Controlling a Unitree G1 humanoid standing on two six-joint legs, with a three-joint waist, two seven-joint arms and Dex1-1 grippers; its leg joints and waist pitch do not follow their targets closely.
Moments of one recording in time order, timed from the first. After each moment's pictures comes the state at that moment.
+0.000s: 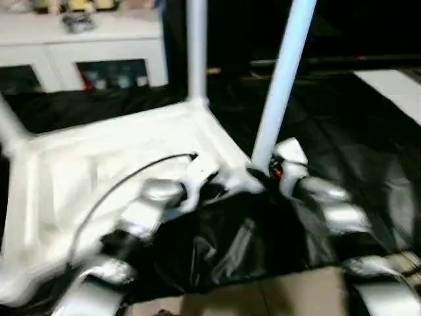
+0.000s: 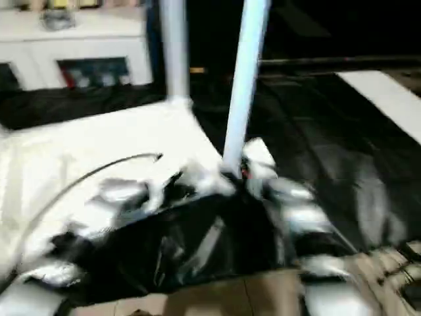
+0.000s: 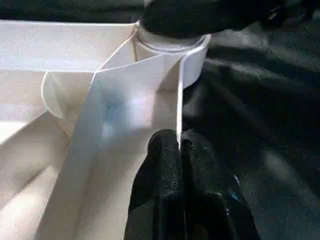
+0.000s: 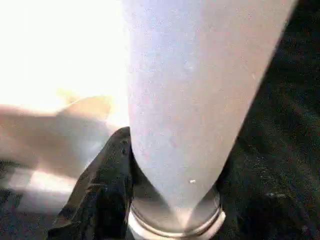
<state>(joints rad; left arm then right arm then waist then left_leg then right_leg) -0.60 0.11 -0.24 0.57 0.04 0.31 -0.70 -0.62 -0.14 -0.02 0.78 0.06 0.10 0.46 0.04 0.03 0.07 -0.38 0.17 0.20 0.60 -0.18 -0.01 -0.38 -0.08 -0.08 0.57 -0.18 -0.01</state>
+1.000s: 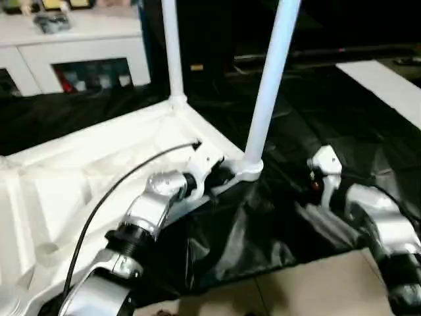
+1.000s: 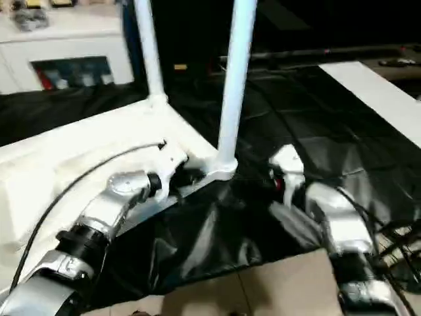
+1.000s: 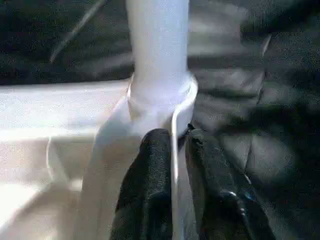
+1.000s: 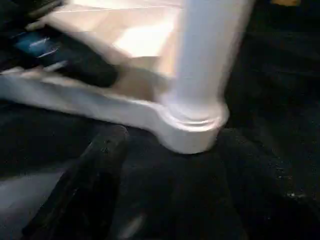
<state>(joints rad) -0.61 0.13 -0.20 0.51 -0.01 0.23 -0.71 -0.37 -0.45 0.01 0.39 0.20 0.16 1.01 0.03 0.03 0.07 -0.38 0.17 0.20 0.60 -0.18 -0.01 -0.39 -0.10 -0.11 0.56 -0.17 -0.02</state>
